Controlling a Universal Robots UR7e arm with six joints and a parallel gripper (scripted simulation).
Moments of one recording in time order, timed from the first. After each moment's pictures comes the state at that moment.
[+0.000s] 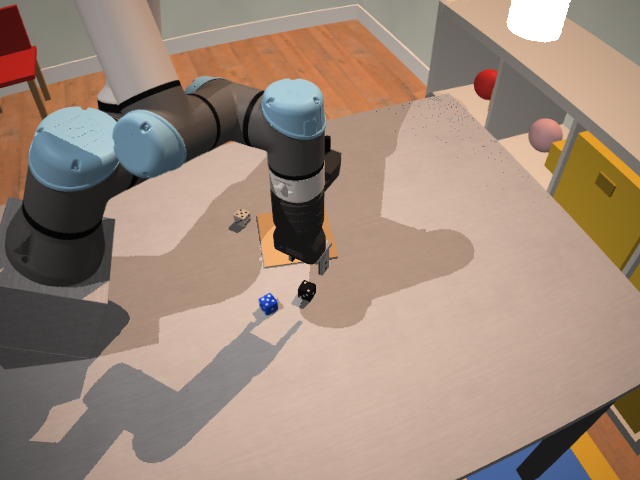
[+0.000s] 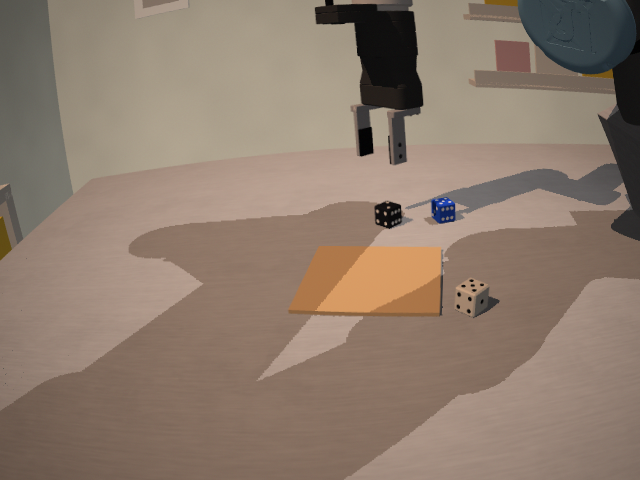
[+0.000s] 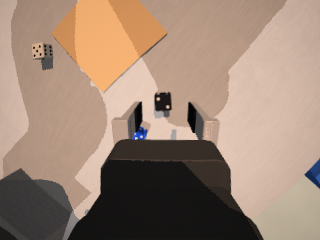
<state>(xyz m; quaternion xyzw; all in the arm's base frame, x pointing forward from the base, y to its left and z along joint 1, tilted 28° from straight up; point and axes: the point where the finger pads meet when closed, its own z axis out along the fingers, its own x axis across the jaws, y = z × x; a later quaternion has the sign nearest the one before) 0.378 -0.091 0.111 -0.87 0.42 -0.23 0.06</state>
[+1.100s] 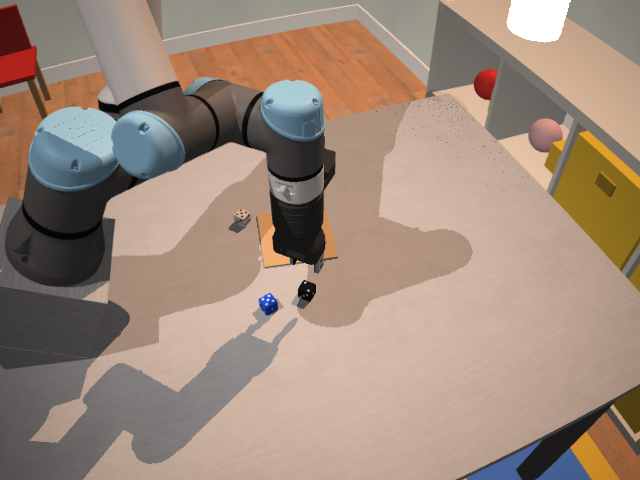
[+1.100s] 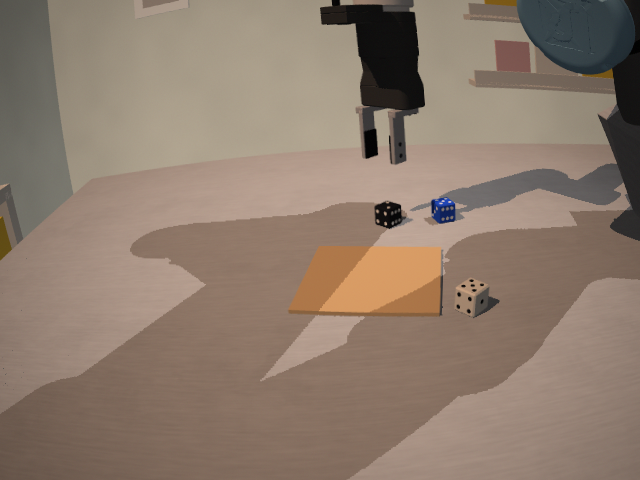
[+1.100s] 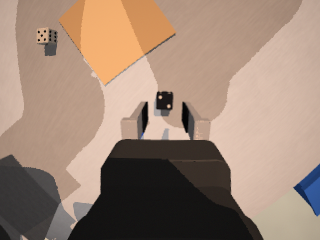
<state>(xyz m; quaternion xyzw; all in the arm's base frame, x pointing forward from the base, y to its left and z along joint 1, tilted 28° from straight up) 0.376 -0.090 0.109 -0.89 0.38 -0.24 0.05</state>
